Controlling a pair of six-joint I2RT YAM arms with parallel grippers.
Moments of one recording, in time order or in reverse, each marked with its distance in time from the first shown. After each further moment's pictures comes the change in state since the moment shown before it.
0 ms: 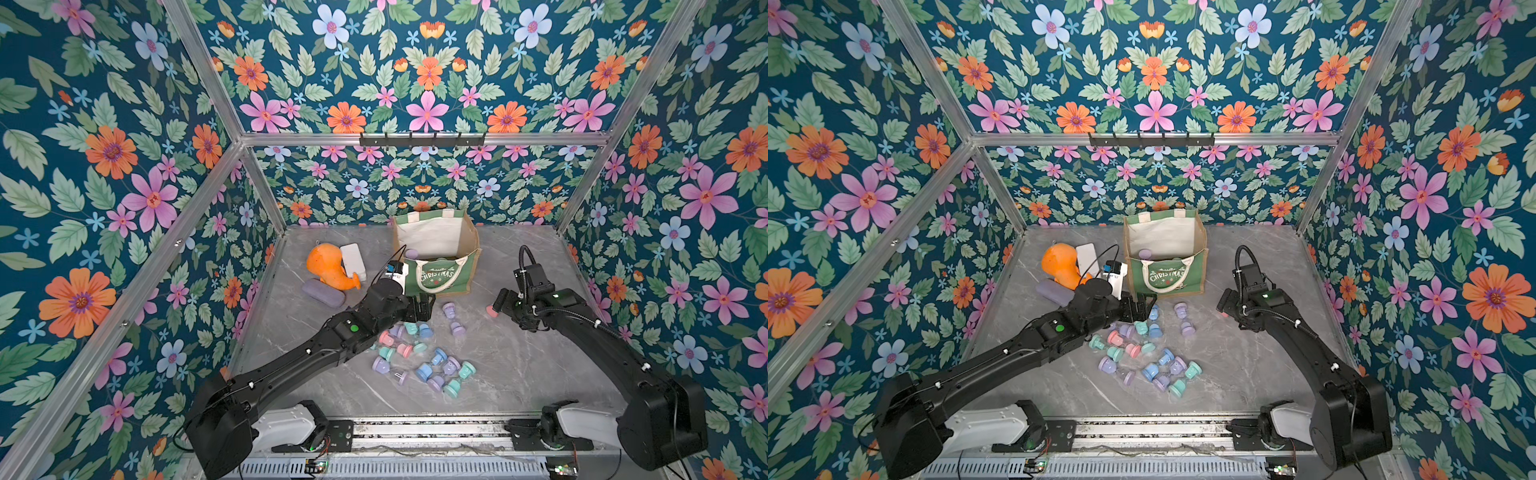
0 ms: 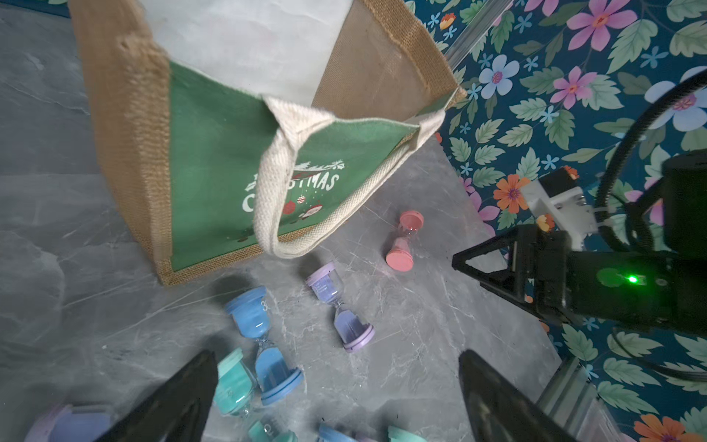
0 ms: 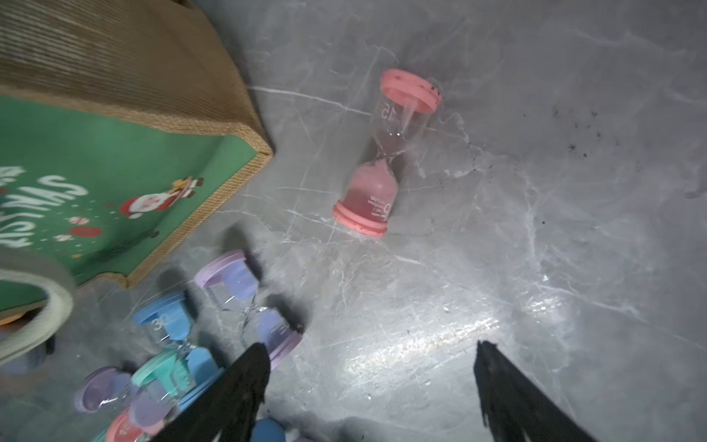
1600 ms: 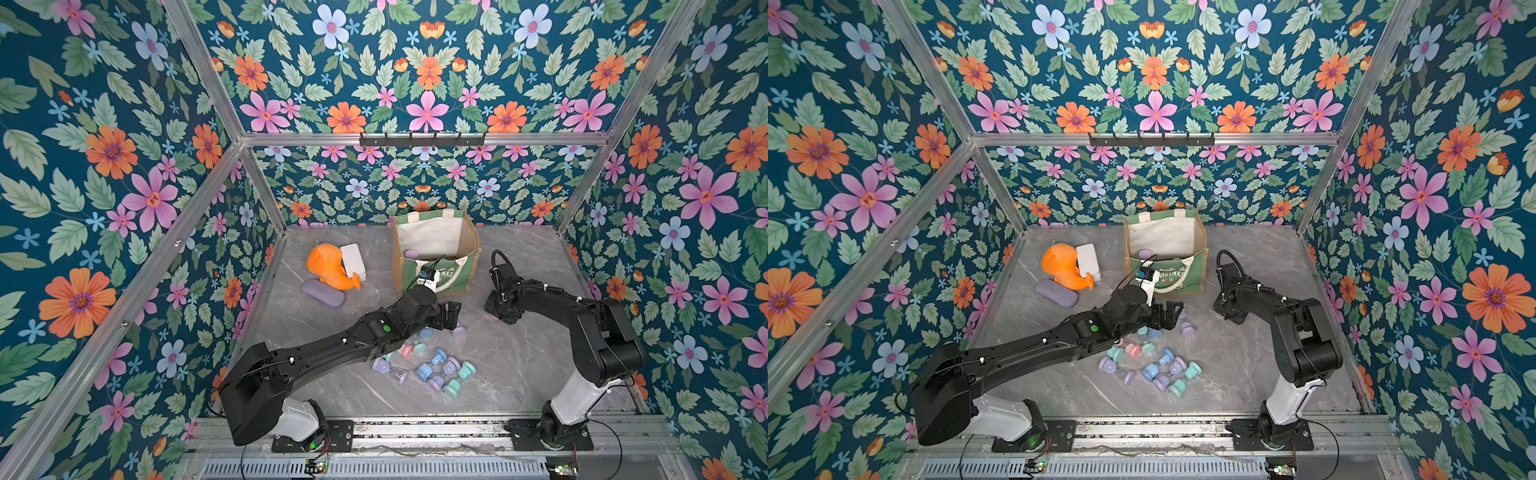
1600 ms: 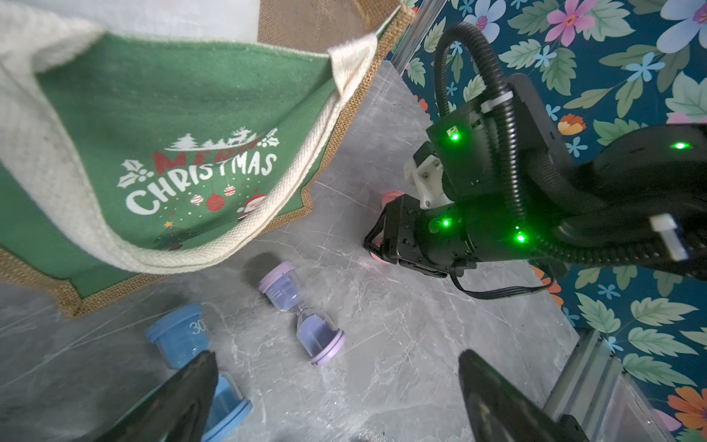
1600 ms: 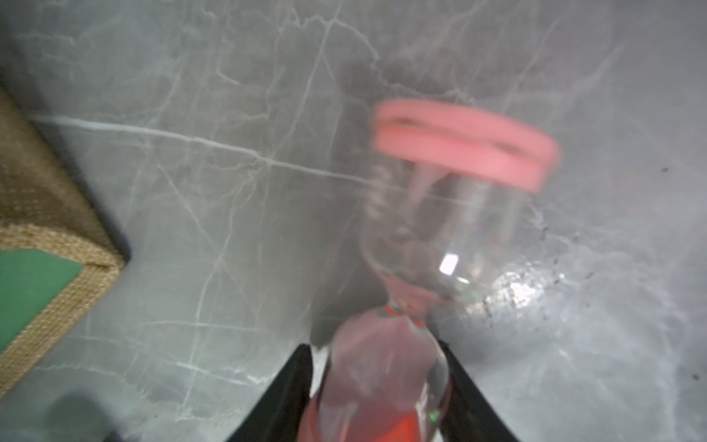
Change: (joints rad) left arm -0.137 0.201 0.094 0.079 -0.081 0.030; right arm -0.002 0.442 0.065 0.231 0.084 0.040
